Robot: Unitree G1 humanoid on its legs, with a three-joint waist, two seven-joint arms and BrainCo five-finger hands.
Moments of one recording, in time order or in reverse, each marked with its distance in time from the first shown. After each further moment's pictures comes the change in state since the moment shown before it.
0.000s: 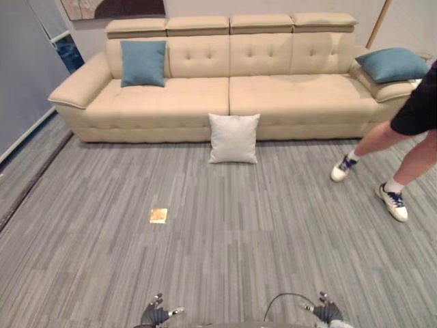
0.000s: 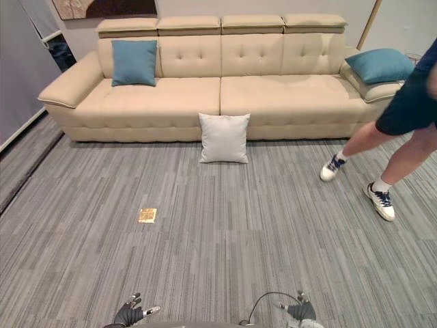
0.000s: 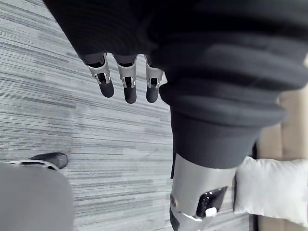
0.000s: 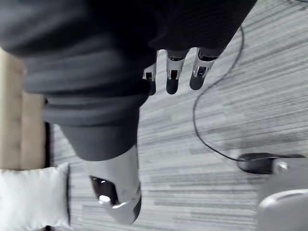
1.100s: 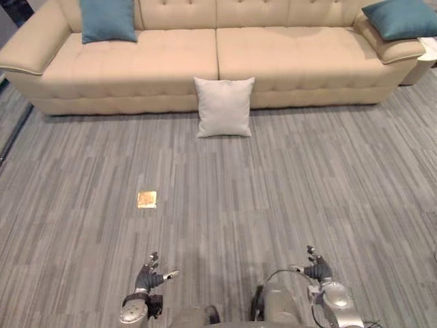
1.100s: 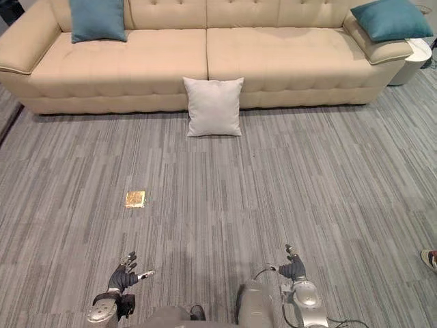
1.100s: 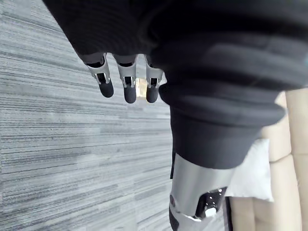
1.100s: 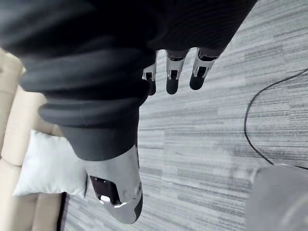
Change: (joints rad) left arm -0.082 0.053 -0.080 -0.196 -0.018 0.003 0.038; right arm -0.093 -0.004 0.117 -0.068 -0.026 0.006 0.011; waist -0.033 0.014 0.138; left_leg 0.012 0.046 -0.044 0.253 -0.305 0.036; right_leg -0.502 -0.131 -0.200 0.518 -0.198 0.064
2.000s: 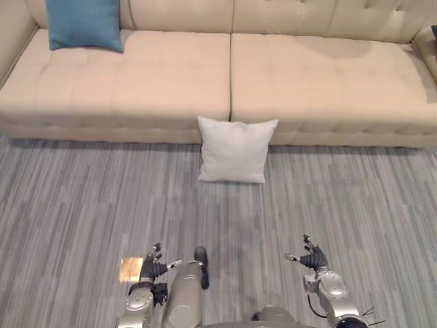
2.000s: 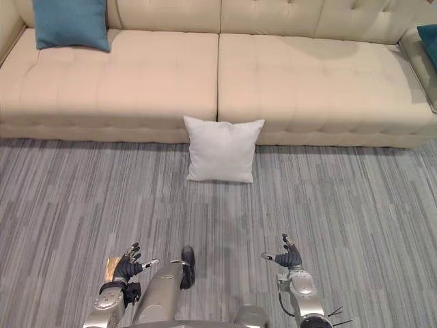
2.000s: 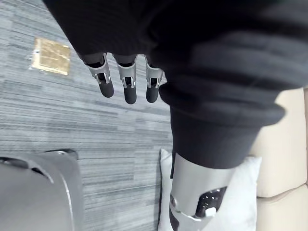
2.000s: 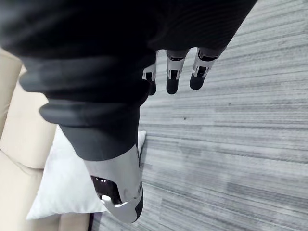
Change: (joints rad) left arm 0.006 -0.021 0.047 0.077 -0.016 0.000 0.026; right arm -0.035 0.027 0.043 0.049 0.015 -0.021 -0.012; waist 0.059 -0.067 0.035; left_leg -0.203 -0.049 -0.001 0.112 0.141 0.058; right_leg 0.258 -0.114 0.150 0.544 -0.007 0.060
